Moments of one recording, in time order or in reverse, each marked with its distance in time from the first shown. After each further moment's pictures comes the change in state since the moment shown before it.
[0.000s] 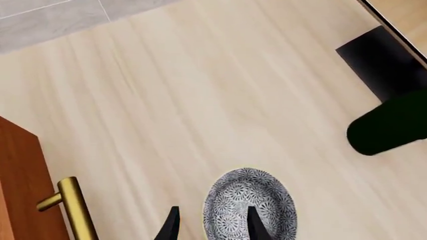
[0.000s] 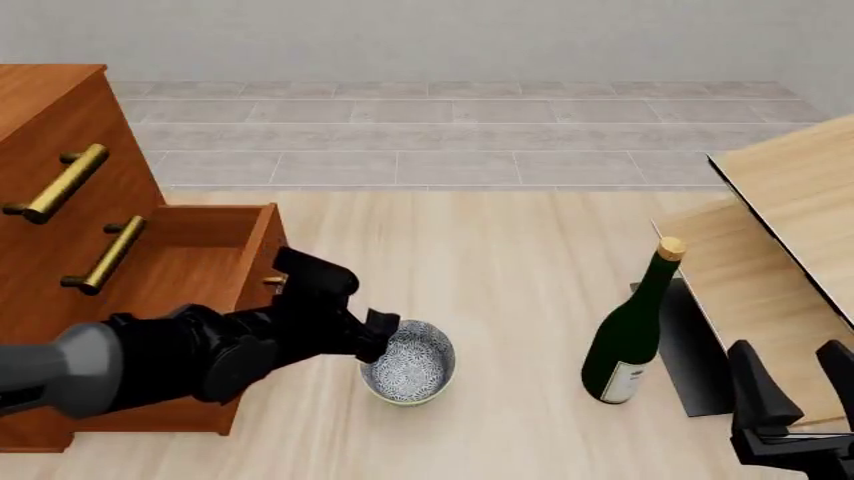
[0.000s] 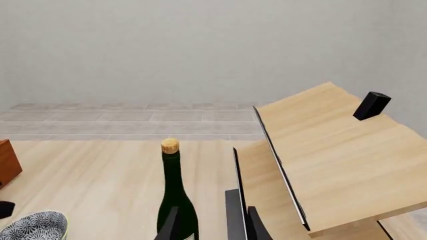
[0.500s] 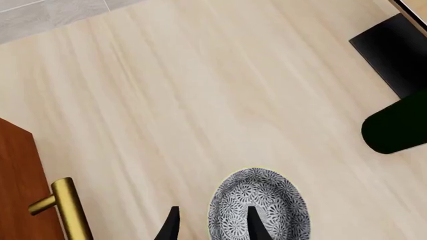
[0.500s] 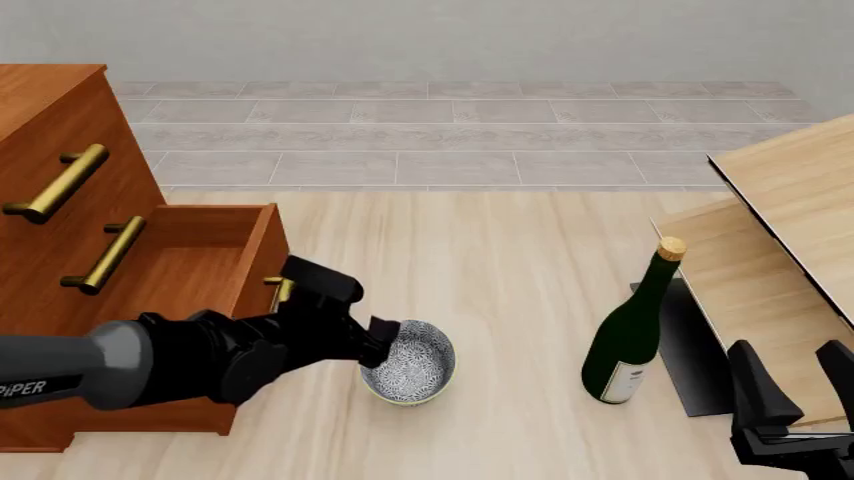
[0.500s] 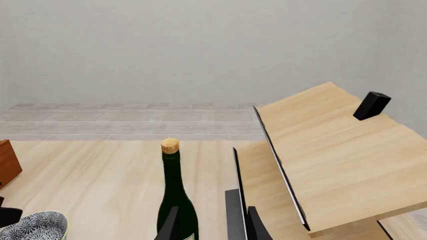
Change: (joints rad) left arm 0.011 0.076 0.003 -0.055 0.013; right arm 0.000 0.000 0.000 0.000 0.000
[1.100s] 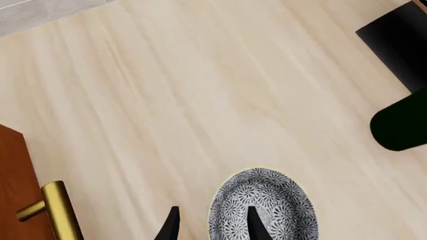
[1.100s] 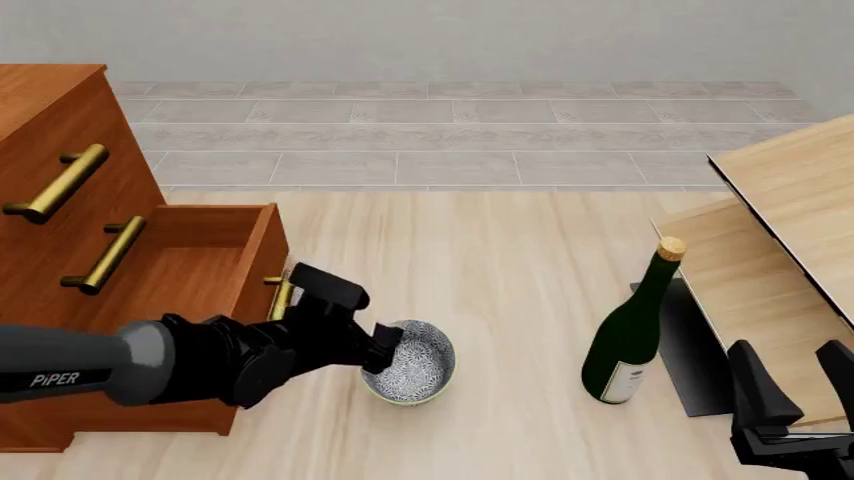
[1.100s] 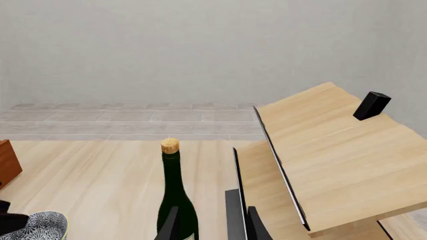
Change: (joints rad) left arm -0.001 0.061 -0.003 -0.043 0.013; right arm 0.000 0.000 0.000 0.000 0.000
